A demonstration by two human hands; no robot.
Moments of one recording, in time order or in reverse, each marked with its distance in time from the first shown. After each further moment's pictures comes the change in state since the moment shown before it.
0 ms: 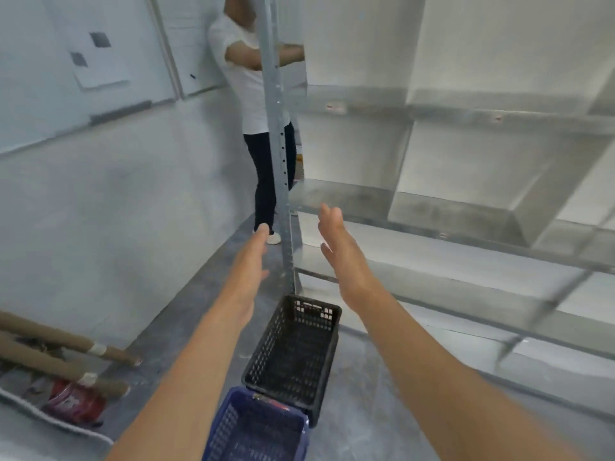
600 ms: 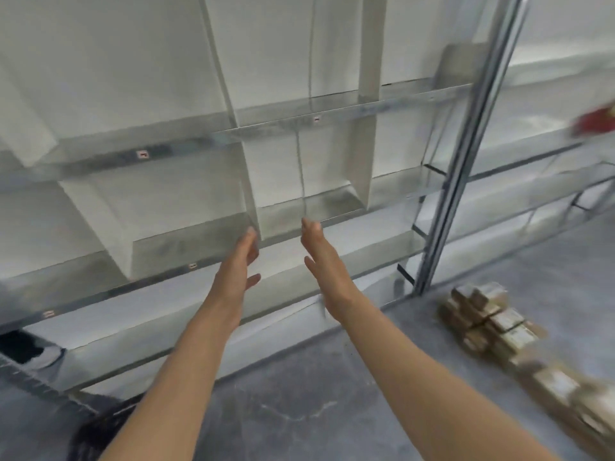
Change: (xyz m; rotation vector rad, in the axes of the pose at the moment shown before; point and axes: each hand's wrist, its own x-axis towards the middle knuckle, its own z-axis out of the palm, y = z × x) left_hand -0.120 0.020 0.483 0.093 -0.744 0.026; right_hand -0.211 -0.017 -0.431 0.073 0.748 0.037
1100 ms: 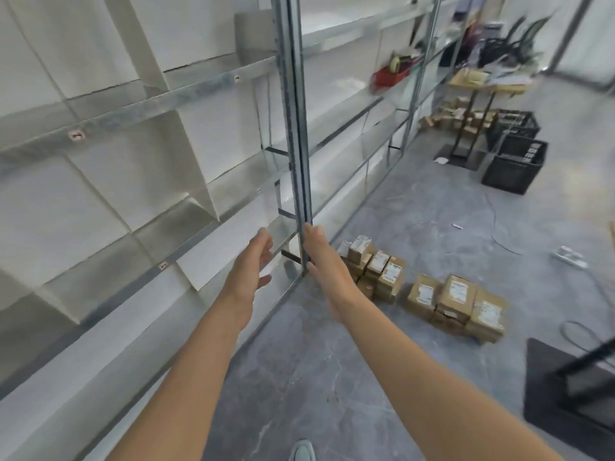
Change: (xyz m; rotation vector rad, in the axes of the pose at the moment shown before) left_hand 0.099 -0.030 0.286 0.139 -0.635 -0.108; right_hand 0.013 0.028 -0.252 0.061 0.553 0.066
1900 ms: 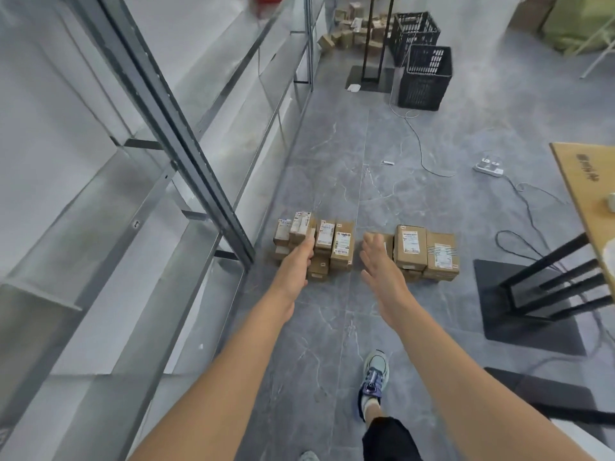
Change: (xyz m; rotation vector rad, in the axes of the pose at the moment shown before) left_hand 0.281 -0.052 0.209 0.233 -0.523 -0.284; right_hand 0.163 0.075 -0.224 0.212 0.591 0.267
